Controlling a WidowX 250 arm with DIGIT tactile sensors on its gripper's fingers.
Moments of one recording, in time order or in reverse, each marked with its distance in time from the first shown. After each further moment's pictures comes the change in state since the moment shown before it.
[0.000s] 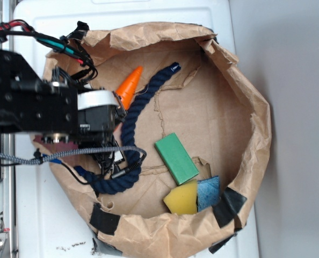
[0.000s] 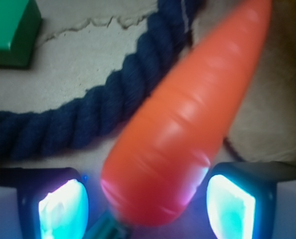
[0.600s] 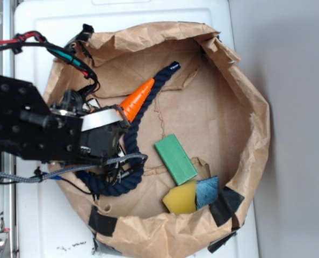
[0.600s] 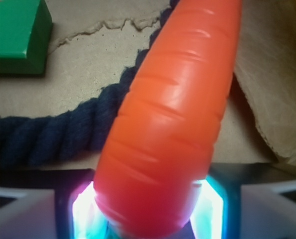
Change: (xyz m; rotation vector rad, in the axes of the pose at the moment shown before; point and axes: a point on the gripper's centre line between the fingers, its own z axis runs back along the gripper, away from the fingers) arm -0.001 -0.009 -0.002 0.030 -0.037 0.033
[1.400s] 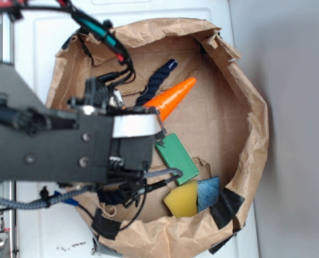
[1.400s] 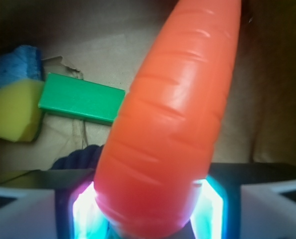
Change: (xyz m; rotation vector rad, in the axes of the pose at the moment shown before) arm 0.038 -0.022 0.100 0.005 0.019 -0.201
